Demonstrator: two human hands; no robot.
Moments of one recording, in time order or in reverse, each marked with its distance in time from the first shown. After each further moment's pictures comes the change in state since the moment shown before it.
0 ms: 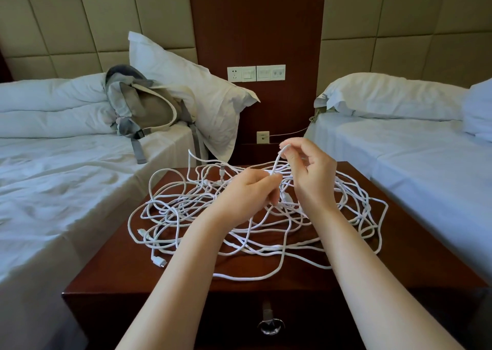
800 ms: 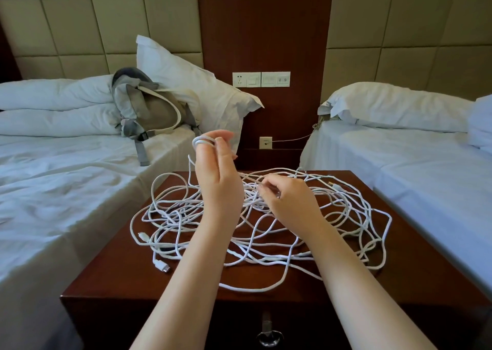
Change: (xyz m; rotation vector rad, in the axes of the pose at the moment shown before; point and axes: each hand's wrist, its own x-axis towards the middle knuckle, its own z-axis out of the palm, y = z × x) left_hand 0.013 -0.005 -0.006 -0.301 0.925 0.395; right_hand -0.013 0.000 0.016 -0.358 -0.531 0.099
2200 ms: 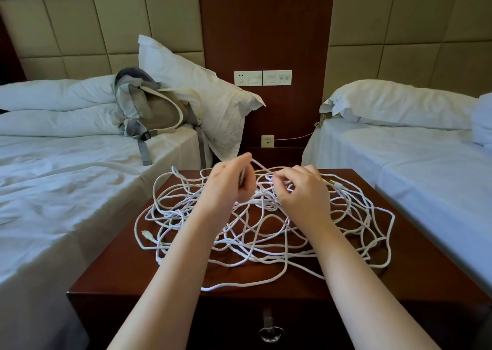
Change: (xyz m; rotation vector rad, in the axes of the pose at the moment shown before) left_hand 0.004 0.003 -0.019 -0.086 -0.637 -0.426; right_hand -0.002 0.020 0.004 -0.101 0.344 0.006
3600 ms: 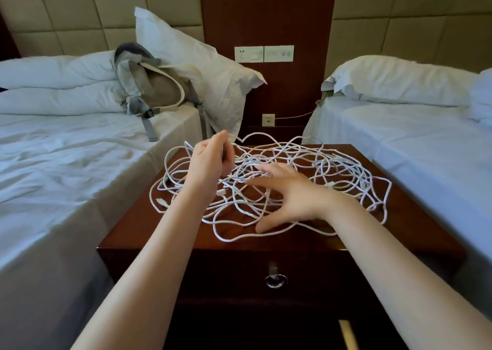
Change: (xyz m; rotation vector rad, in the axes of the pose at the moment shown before) left_hand -0.017 -0.002 -0.025 0.015 0.256 -0.032; right_hand -0.015 -0.041 -0.051 -0.033 -1.022 -0.069
